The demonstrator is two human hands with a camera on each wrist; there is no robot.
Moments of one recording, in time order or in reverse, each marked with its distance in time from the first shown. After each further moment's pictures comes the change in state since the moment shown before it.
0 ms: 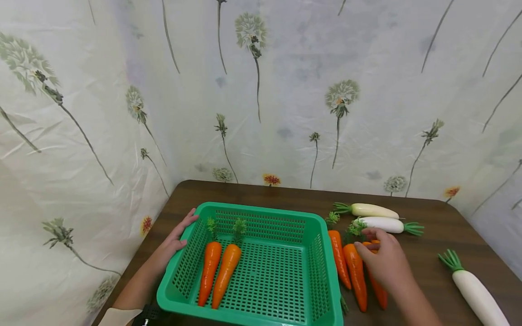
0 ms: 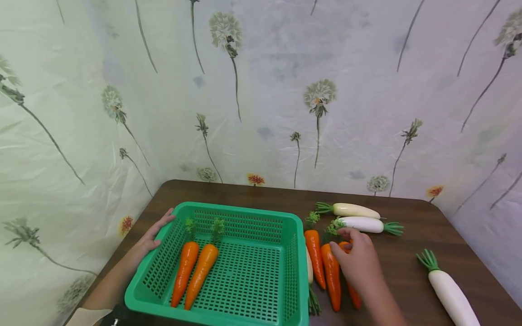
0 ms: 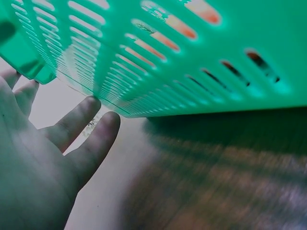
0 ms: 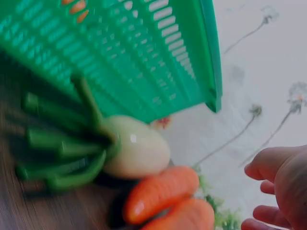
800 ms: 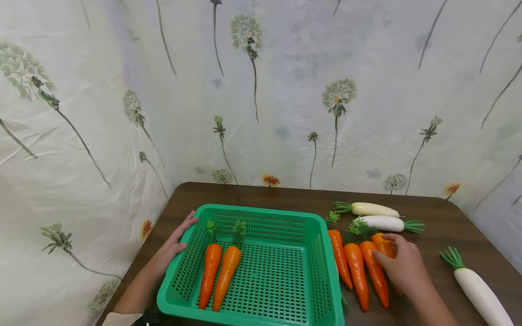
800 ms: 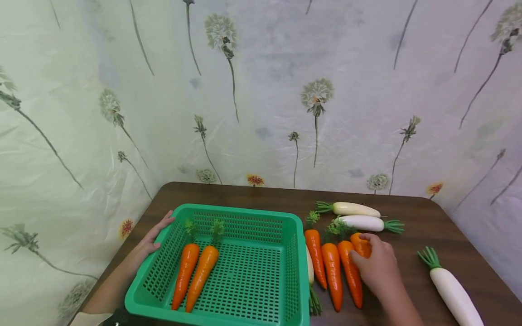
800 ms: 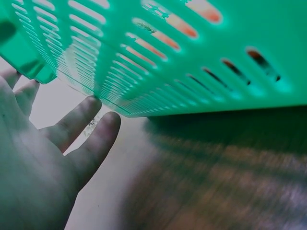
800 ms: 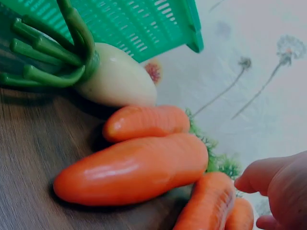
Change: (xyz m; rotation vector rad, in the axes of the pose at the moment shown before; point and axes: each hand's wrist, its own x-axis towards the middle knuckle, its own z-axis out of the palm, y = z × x) left_hand 0.005 -0.004 -0.001 -0.074 -0.021 0.079; right_hand 0.010 0.057 -0.012 -0.042 -0.049 0.067
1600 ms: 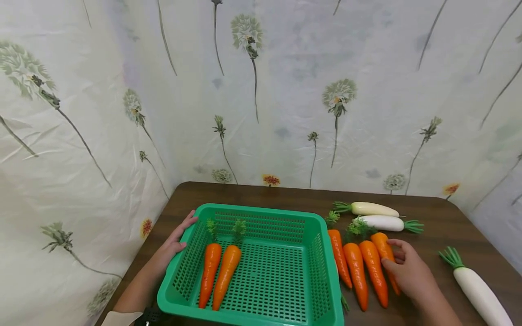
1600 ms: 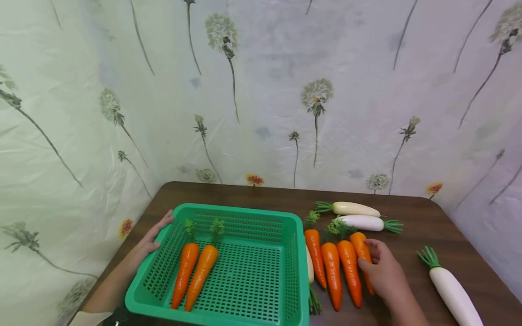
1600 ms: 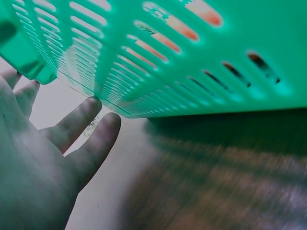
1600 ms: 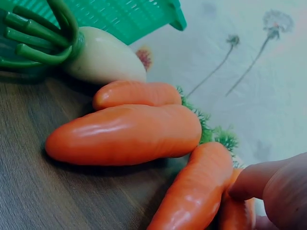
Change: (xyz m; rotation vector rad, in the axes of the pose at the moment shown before) left_hand -0.001 0.000 -0.001 0.007 0.001 -0.007; right_hand 0.002 0.025 0.000 0.177 -0.119 0.126
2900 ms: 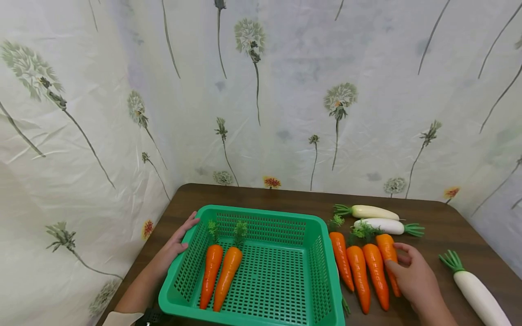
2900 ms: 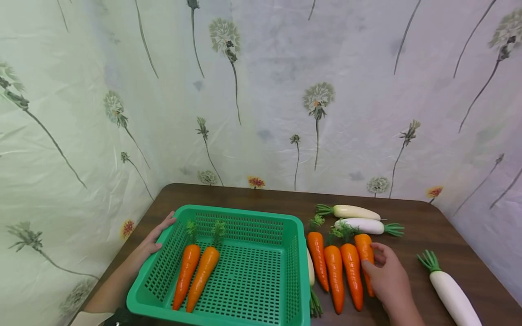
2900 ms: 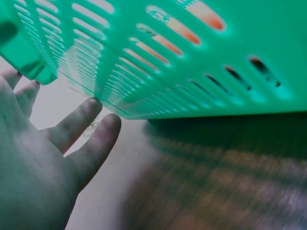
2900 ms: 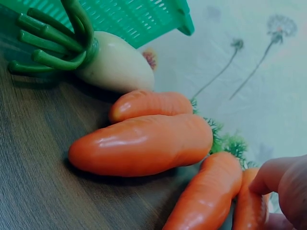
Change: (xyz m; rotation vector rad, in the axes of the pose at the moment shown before) left_hand 0.003 0.000 0.000 0.040 0.005 0.021; right_hand -0.011 -0.002 0.003 0.046 0.156 0.042
